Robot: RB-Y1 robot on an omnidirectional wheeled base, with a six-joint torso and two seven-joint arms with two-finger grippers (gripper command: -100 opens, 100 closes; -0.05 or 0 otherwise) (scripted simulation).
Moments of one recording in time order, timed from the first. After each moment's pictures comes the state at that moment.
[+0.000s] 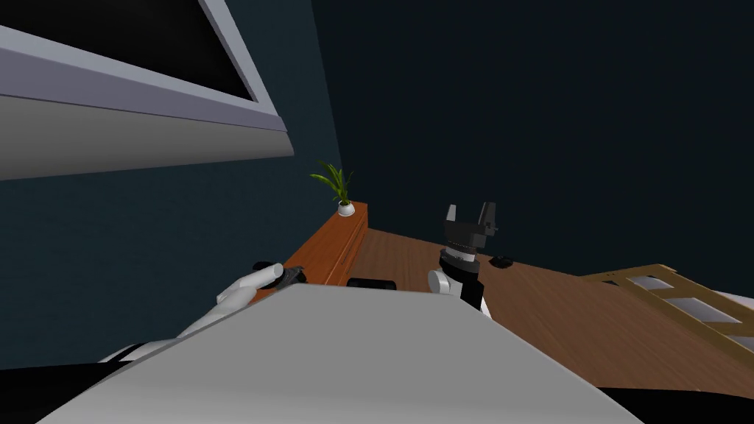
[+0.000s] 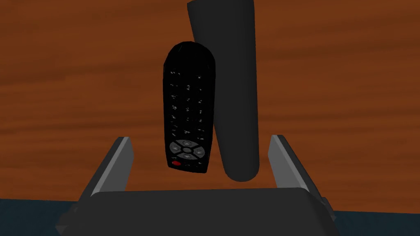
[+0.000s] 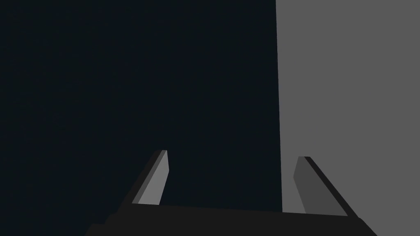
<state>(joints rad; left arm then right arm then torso) 0.10 0.59 0.15 -0.90 0.73 0.78 -0.95 0.49 -0.04 -0.01 -2.27 -0.07 -0.65 -0.14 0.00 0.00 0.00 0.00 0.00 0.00</state>
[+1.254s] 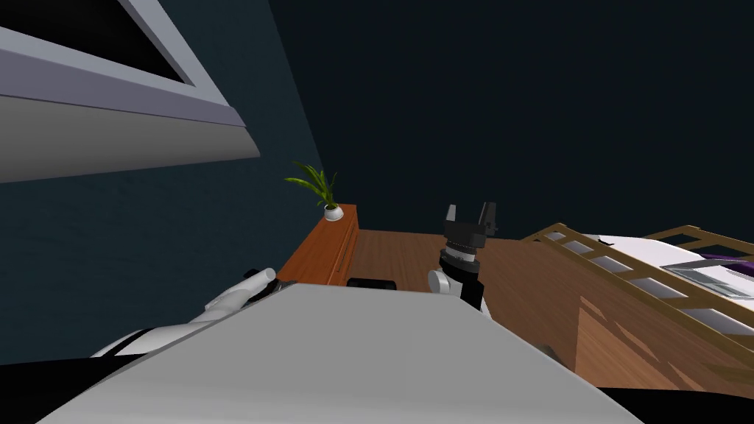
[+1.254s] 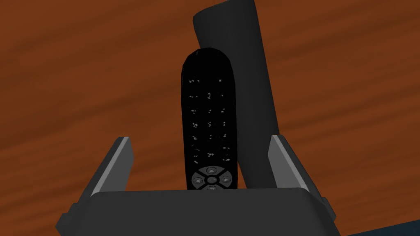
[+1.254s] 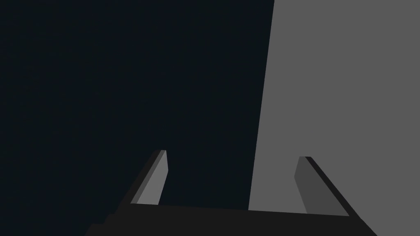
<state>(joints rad) 0.04 0.62 0.16 -0.64 0.85 0.98 -1.10 0.49 -0.04 -0.01 -2.27 -0.07 -0.65 -0.14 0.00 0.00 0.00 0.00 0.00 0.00</state>
